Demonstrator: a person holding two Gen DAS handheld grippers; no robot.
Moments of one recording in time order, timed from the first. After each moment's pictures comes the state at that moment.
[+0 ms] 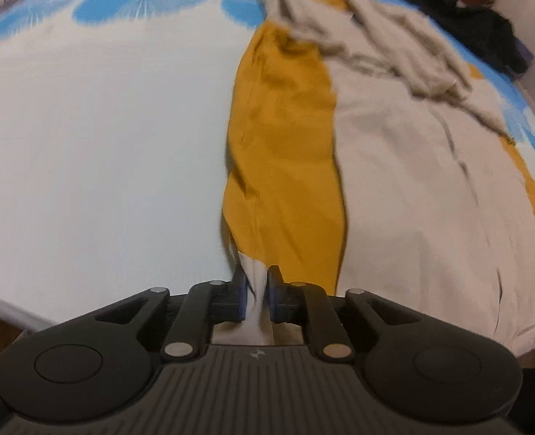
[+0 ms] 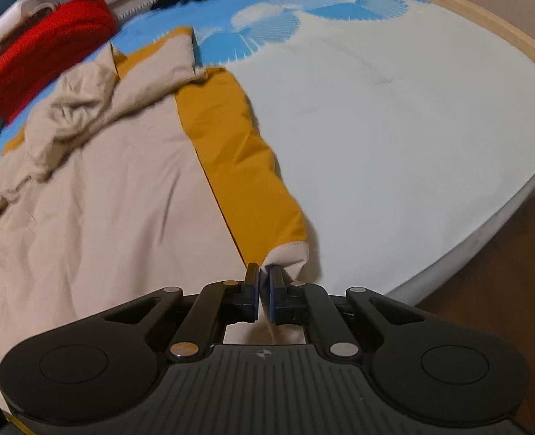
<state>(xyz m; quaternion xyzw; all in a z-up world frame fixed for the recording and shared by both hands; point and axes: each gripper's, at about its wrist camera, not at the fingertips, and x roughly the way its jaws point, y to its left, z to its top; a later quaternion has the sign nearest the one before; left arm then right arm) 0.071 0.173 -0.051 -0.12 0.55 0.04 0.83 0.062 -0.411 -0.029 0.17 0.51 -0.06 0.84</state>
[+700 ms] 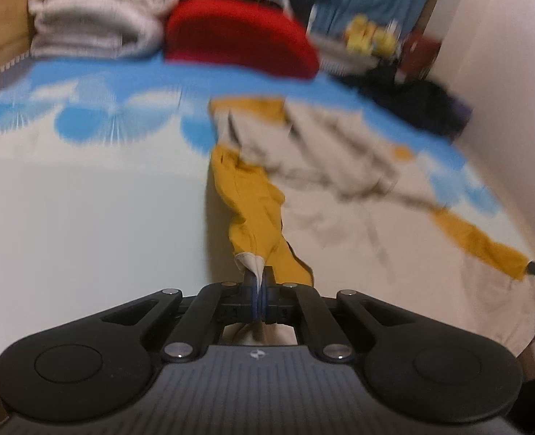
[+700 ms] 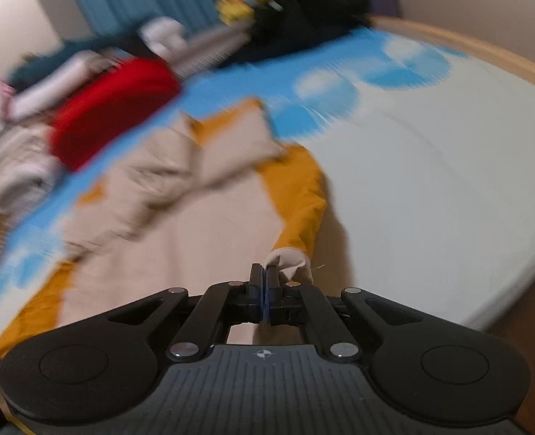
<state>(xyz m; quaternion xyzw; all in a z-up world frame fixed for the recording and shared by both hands) 0.039 0.186 0.070 -0.13 0.38 -0.01 0.92 0.045 -0.388 0.071 0.23 0.37 0.05 0.90</state>
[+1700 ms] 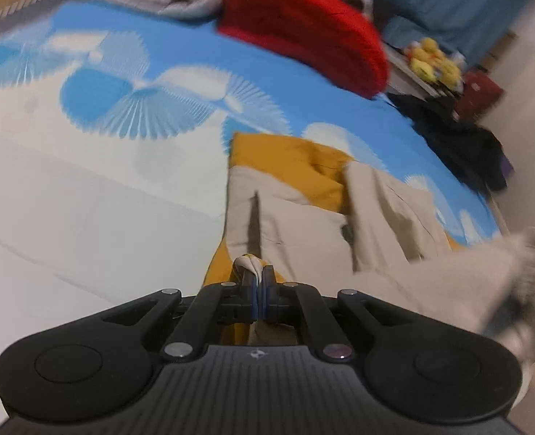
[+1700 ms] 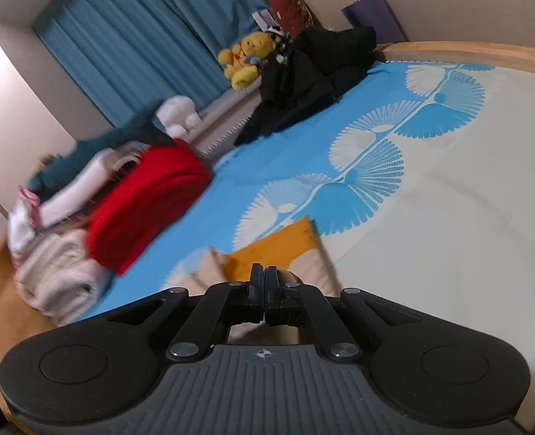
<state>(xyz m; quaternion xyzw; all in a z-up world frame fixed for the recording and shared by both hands) 0.190 0.270 0.024 -0.26 0.44 0.05 0.86 0.182 -0.420 0.064 0.33 0.32 0.02 0.89</state>
